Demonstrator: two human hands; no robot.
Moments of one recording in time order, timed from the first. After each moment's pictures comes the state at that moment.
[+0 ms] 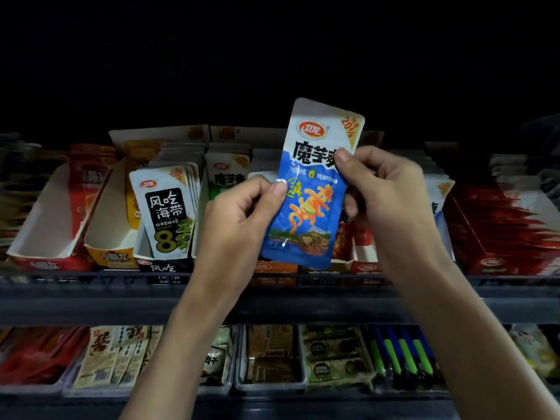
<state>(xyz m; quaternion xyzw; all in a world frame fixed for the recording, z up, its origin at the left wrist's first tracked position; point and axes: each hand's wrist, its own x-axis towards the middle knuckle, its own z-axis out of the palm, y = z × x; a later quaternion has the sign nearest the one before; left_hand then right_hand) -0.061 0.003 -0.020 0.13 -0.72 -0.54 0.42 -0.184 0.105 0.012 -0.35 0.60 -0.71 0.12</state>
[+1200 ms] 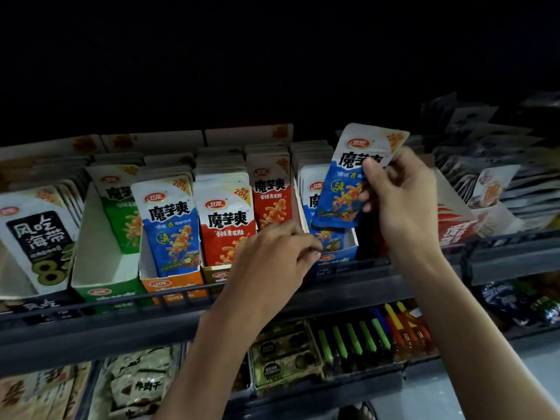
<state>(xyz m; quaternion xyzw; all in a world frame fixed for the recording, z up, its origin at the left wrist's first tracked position) -0.171 0.085 -0.065 0.09 -0.96 -0.16 0.21 -0.298 0.209 -0.021 -0.27 0.66 -0.70 -0.06</state>
